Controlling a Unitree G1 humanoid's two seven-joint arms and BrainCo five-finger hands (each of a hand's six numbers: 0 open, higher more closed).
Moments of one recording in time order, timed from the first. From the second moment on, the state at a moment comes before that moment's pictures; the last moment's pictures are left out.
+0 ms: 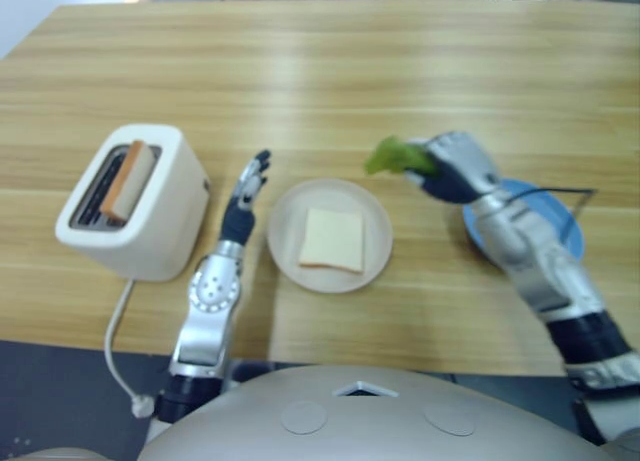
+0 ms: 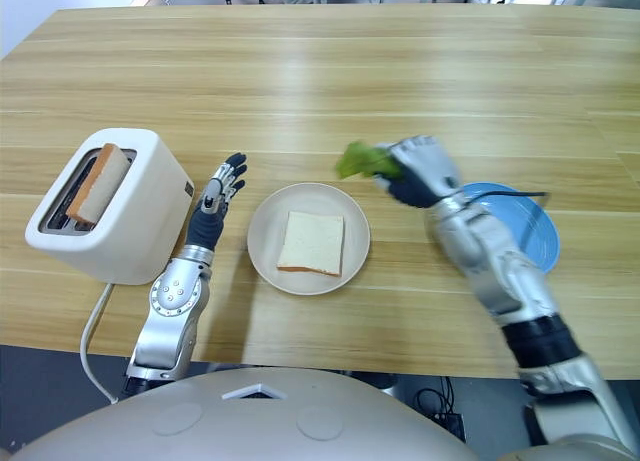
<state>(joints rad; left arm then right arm) 0.21 0.05 -0.14 -0.25 0.08 -0.04 -0.07 -0.14 -0.52 0.32 -0.09 -0.72 -0.26 -0.08</state>
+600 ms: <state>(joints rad) 0.20 0.06 -0.13 -0.24 0.08 -0.04 -0.07 -0.19 -0.42 0.58 0.22 -0.92 -0.29 -0.11</state>
